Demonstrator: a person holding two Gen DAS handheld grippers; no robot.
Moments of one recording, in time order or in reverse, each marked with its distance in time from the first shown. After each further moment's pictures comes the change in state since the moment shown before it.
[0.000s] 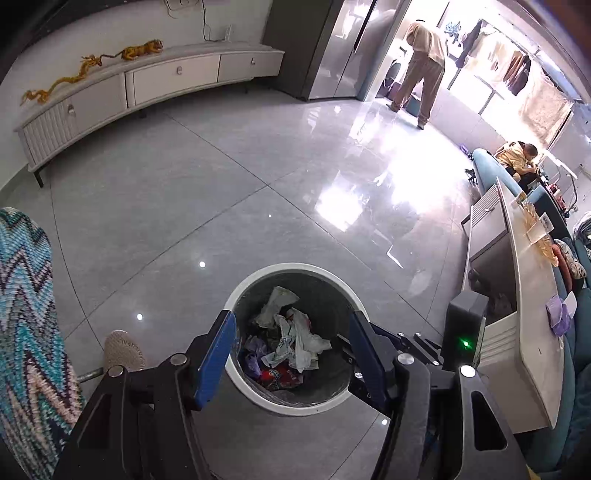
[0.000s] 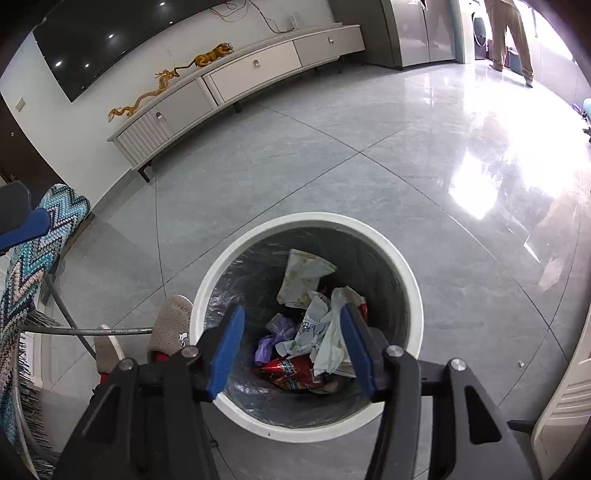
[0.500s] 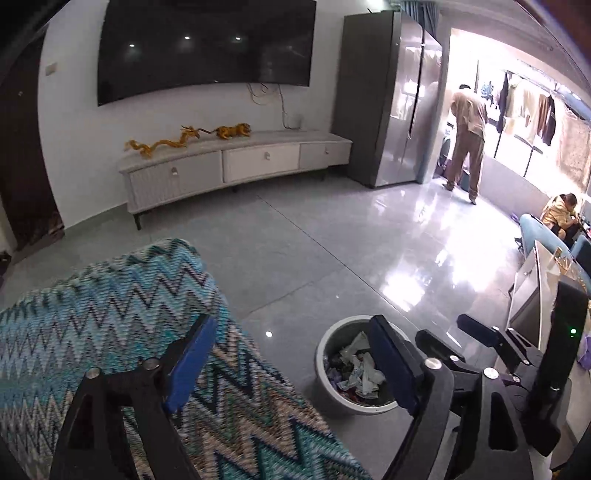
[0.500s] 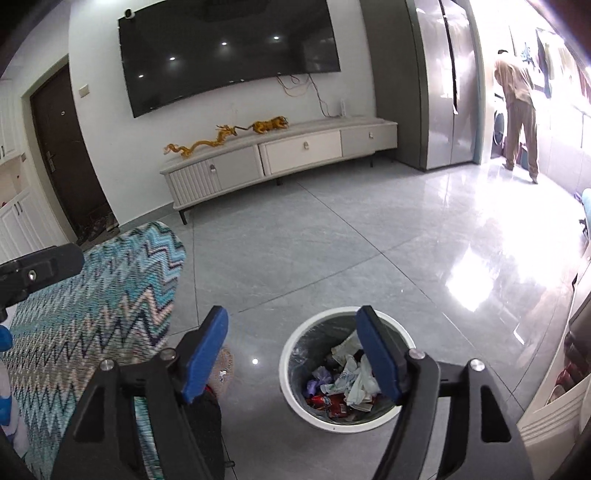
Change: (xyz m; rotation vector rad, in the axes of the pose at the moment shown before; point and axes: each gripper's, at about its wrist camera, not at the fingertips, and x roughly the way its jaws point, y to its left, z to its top) left arm -0.195 0.038 -0.062 -0.085 -0.353 0.306; right arm -0.177 0.142 0.001 -0.220 -0.300 -0.007
